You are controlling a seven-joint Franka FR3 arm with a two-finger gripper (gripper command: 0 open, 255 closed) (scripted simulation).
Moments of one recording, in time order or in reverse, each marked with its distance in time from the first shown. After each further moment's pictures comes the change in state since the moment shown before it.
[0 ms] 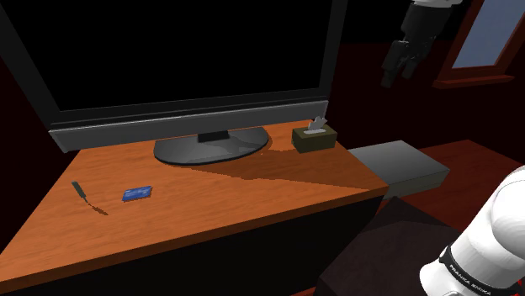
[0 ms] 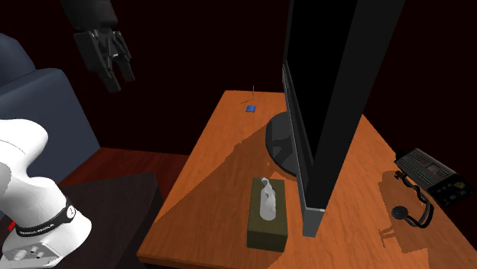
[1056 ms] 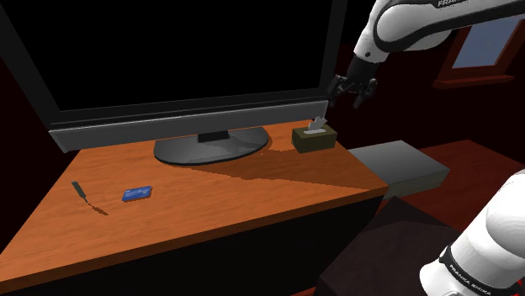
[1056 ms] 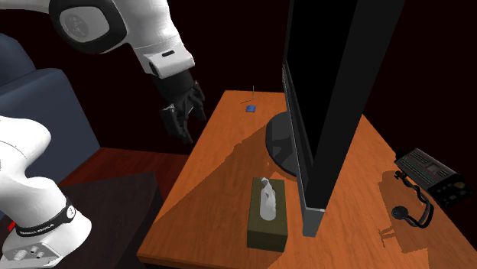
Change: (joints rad) arm -0.085 0.324 -0.042 -0.116 0.131 0.538 0.273
